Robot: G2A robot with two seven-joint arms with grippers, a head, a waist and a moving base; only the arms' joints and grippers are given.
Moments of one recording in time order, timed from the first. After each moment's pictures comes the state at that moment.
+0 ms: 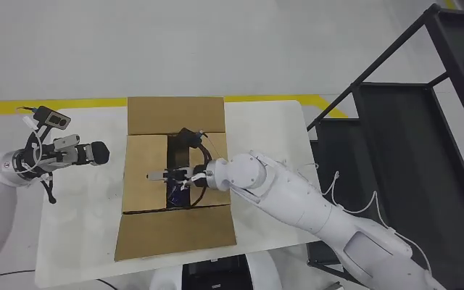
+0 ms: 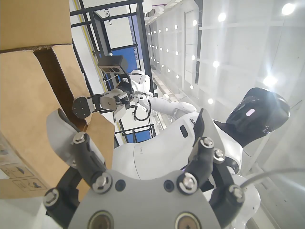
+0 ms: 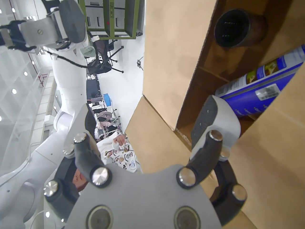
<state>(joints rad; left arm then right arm) 1.05 -0.79 -1.41 -1.21 -0.90 -0.28 -1.54 -0.84 -1.29 0.60 -1.52 0.18 0.27 0.61</state>
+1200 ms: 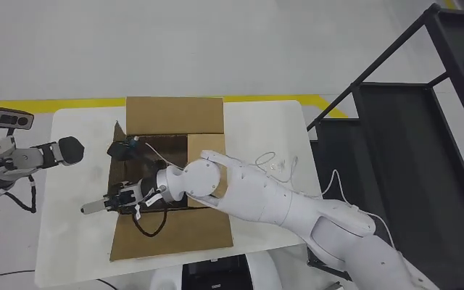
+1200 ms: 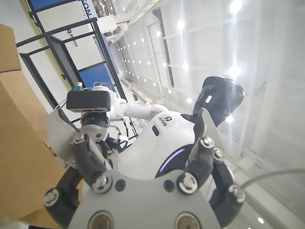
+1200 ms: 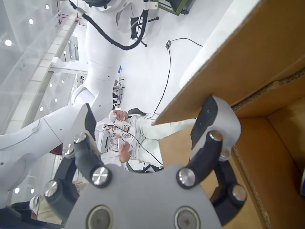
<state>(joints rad) 1.23 -0.79 -1.63 -1.37 -1.14 -0.26 -1.54 -0.65 -1.54 0.39 -1.32 0.20 -0.08 0.63</state>
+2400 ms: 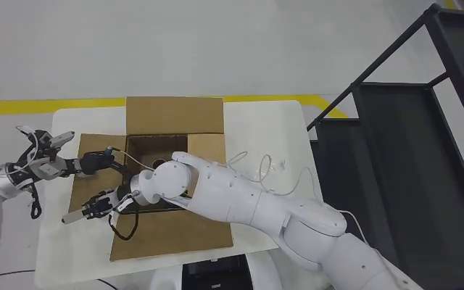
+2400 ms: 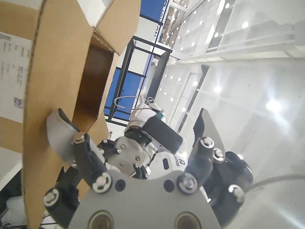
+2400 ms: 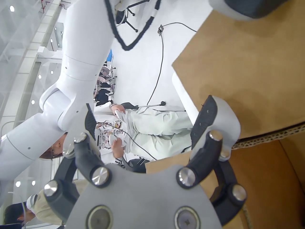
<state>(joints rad) 1.12 -0.78 -1.50 -1.11 -0.72 0.11 -1.38 -0.61 -1.75 0.38 -1.04 0.14 -0.14 0.70</state>
